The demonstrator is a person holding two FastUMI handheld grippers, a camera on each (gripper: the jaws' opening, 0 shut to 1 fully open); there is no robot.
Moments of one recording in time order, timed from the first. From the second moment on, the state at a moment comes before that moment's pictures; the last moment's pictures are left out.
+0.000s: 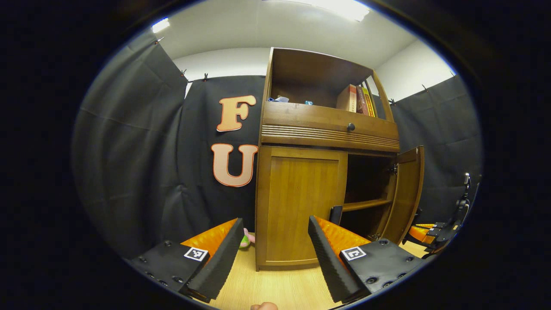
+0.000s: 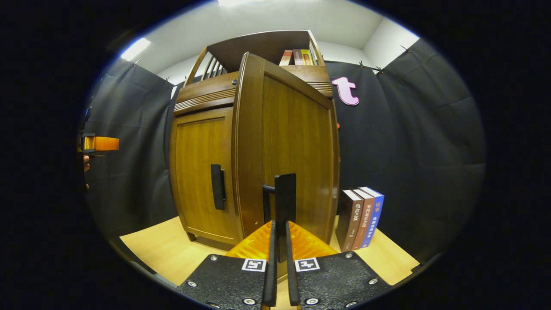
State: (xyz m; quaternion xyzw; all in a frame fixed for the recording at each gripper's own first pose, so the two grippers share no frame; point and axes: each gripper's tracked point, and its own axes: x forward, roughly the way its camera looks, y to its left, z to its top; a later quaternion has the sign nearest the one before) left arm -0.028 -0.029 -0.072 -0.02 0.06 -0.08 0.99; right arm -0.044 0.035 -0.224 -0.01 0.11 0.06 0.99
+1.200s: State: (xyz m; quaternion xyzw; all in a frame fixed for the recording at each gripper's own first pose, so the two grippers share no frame) left arm -0.015 -0.094 -0.098 -0.02 0.07 -0.11 0.99; right arm -0.065 -0.084 -0.216 -0.03 0.11 -0.06 0.99
